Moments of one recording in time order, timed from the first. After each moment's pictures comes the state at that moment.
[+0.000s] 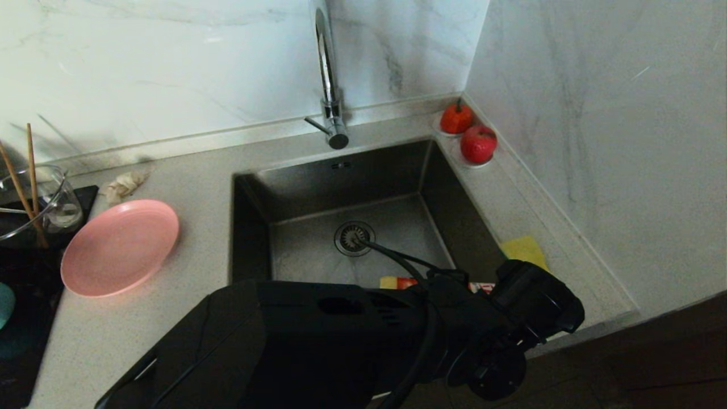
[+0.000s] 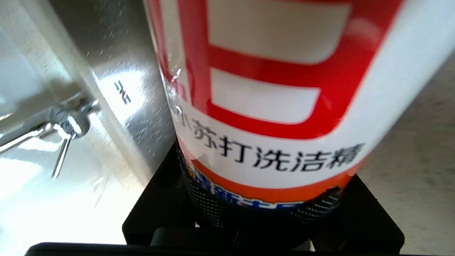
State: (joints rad) left arm -1.09 2.43 -1.93 0.43 0.96 0.83; right arm -0.01 0.01 0.00 0.00 0.00 0.01
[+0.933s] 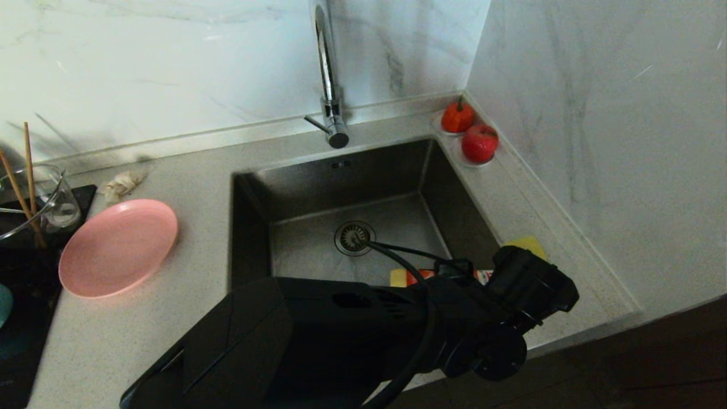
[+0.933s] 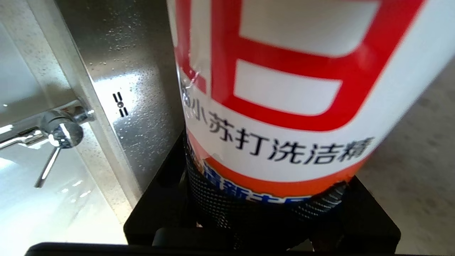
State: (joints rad) left arm -1.07 2.45 -1.96 0.23 0.94 0.87; right arm -0.01 0.01 0.00 0.00 0.00 0.01
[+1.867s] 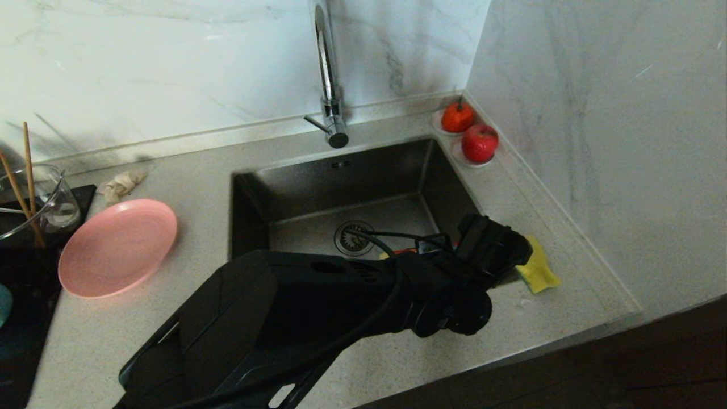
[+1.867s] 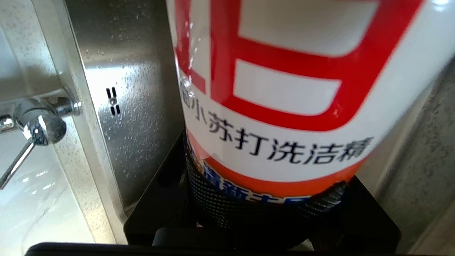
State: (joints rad) left arm -0.98 2.45 -1.97 0.10 0.85 0.87; right arm -0.01 0.01 0.00 0.00 0.00 0.01
